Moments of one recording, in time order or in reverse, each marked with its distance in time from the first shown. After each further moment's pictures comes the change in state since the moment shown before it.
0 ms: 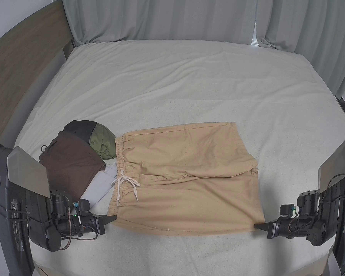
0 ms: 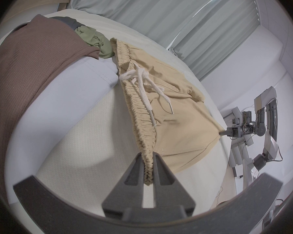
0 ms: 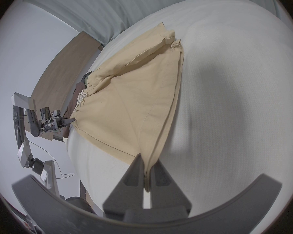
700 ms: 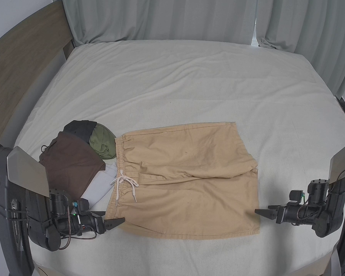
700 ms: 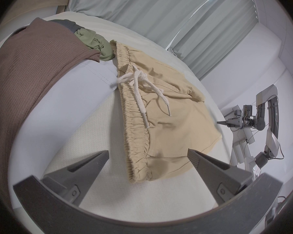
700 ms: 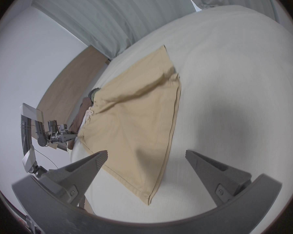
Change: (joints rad) left arm -0.001 -0.001 -0.005 0.000 -0.013 0.019; right arm -0.101 -0.072 -0.072 0.001 0.130 0.006
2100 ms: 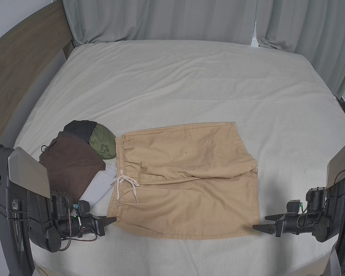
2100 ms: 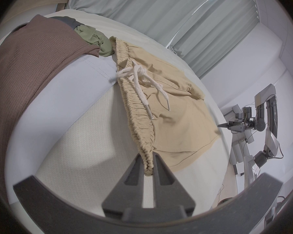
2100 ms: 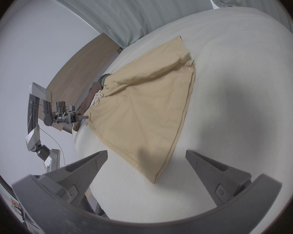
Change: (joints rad) left arm -0.008 0.008 0.013 0.000 -0.001 0.002; right arm -0.003 0.046 0.069 0.001 0.083 -0.181
